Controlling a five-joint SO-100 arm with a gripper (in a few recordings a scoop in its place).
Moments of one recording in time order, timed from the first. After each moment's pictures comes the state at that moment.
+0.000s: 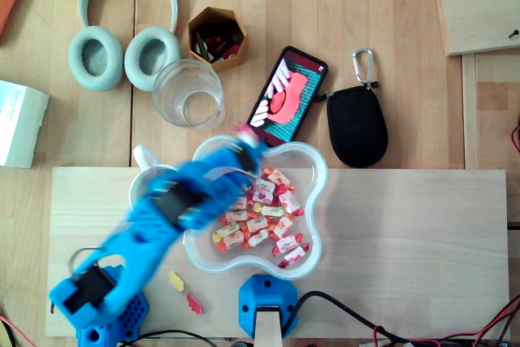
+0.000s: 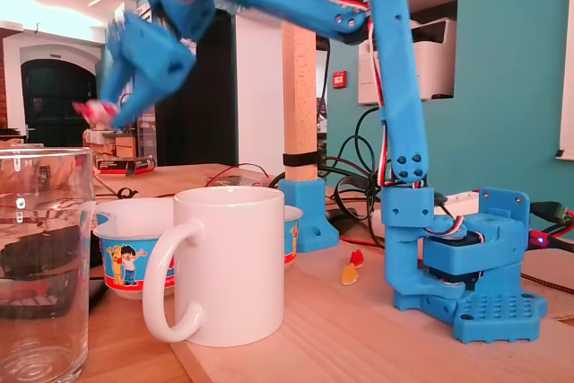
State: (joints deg) arm 42.8 83.5 51.9 78.0 15.7
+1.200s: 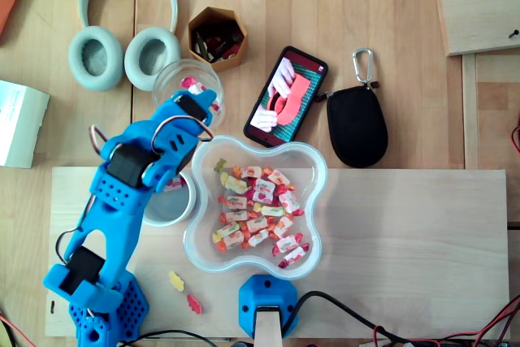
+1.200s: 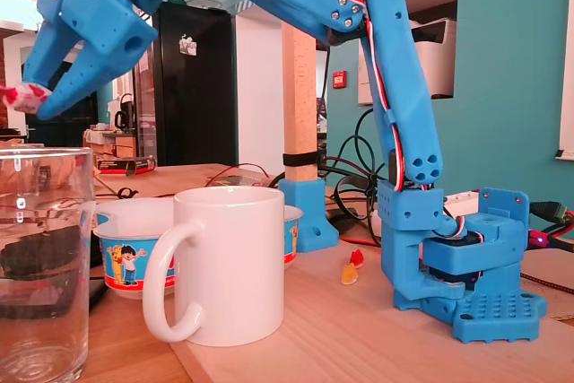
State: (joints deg) arm 31.4 75.8 44.6 79.5 16.3
